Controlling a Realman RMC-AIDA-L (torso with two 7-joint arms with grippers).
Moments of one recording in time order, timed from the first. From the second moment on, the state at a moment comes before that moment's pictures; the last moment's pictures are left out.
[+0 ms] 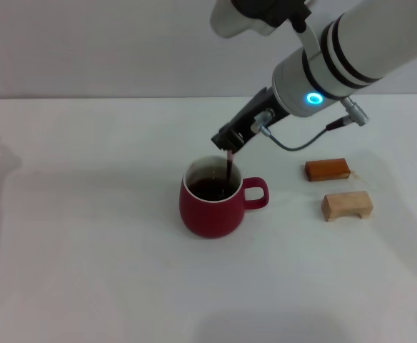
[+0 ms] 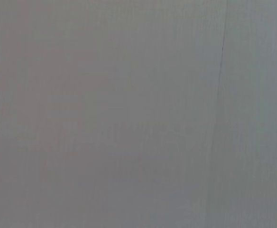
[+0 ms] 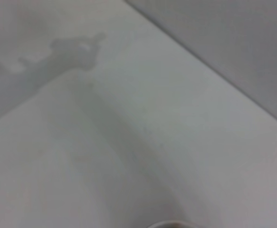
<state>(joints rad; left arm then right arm) -0.40 -2.06 -1.48 -0.27 2.60 1.08 -0.16 0.94 2.07 1.58 1.19 -2.49 1.30 -0.42</state>
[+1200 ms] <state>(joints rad) -0.40 -2.06 -1.48 -0.27 2.60 1.09 -0.17 0.99 2.07 1.59 1.12 -2.50 1.32 -0.43</state>
